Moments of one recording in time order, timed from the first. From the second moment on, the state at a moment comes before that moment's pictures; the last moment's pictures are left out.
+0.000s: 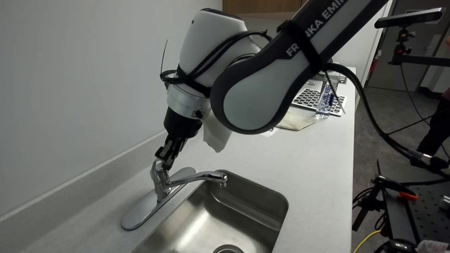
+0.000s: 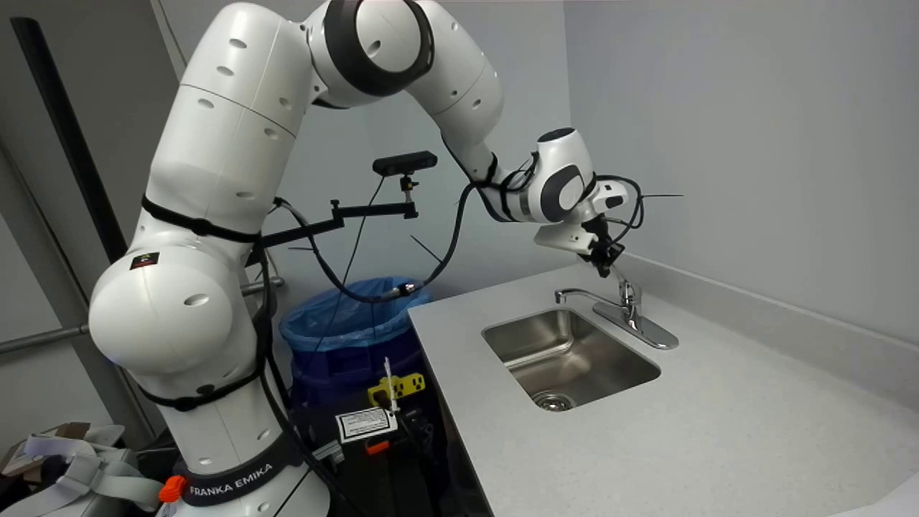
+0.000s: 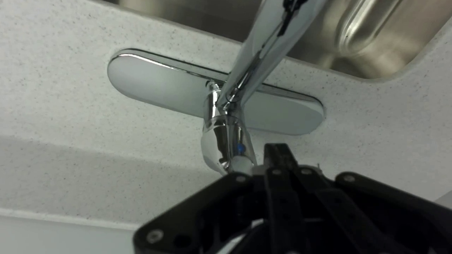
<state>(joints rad) 0.25 0.59 0.09 -1.82 -0.11 2.85 0.10</state>
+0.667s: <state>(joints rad) 0.24 0.60 0.08 -1.82 -0.09 2.95 0.11</state>
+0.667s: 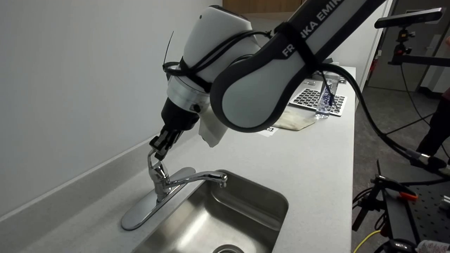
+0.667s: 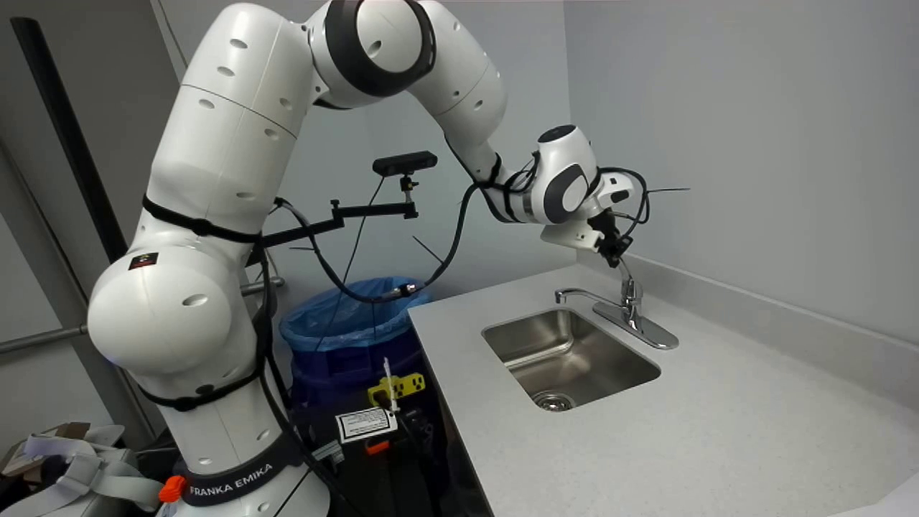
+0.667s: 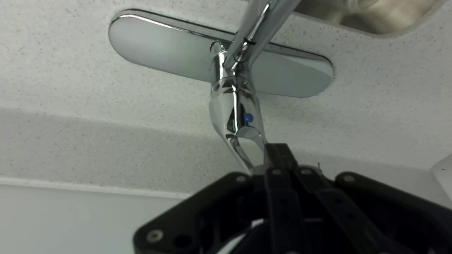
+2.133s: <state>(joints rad) 0.09 0.36 0.14 -1.95 0.09 2.65 0.01</state>
